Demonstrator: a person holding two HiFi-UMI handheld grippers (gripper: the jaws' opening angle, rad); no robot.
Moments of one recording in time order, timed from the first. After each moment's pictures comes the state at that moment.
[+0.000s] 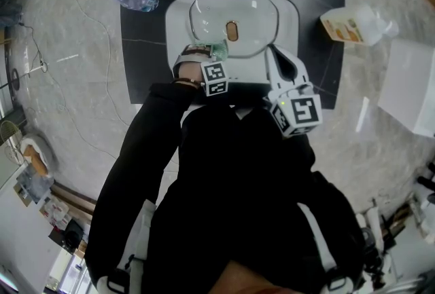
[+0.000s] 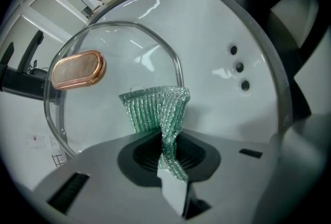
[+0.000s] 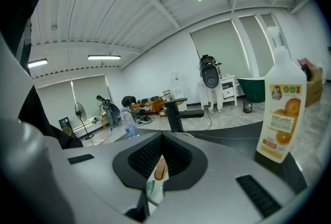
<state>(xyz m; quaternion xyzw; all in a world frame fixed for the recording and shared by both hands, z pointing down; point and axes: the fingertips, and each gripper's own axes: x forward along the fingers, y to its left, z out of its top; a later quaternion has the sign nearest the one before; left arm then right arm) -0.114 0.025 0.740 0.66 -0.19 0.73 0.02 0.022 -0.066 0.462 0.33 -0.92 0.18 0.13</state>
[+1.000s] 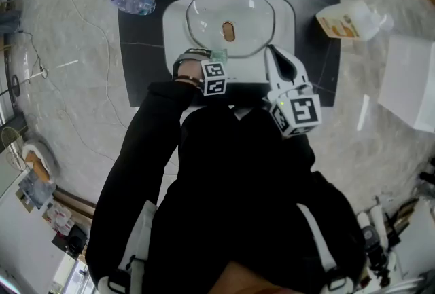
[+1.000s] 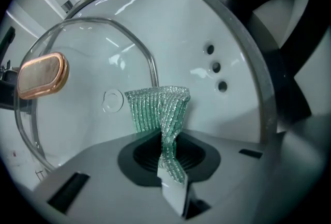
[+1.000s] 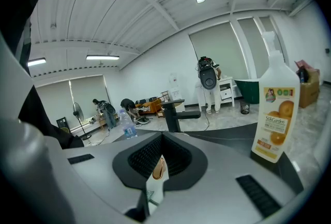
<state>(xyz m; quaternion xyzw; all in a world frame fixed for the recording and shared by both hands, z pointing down) -0.101 0.061 0.755 0.67 -0.07 0.73 0.07 0.030 -0.064 0.458 0.34 -0.91 0.18 0.13</state>
